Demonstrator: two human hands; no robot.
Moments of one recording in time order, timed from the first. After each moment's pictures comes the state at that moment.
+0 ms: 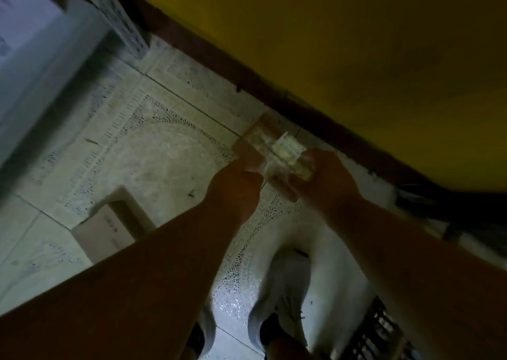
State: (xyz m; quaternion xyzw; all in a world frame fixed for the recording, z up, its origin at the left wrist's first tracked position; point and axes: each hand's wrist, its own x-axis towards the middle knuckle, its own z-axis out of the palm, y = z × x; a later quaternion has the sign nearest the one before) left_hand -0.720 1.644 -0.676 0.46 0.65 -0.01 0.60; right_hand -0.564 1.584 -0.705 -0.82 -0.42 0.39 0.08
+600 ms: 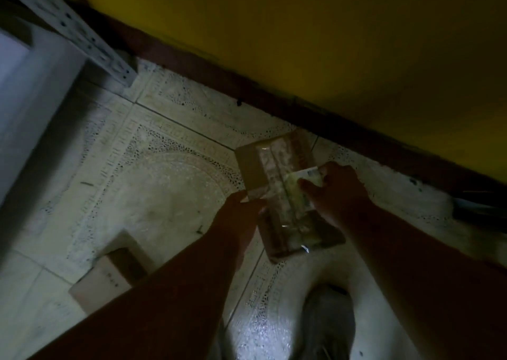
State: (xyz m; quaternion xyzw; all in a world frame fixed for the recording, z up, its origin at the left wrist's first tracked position) left_hand -0.711 1.667 -0.768 0.33 0.68 -0.01 0.66; right_hand -0.545 1.615 -0.822 -0.86 -0.30 0.40 0.10
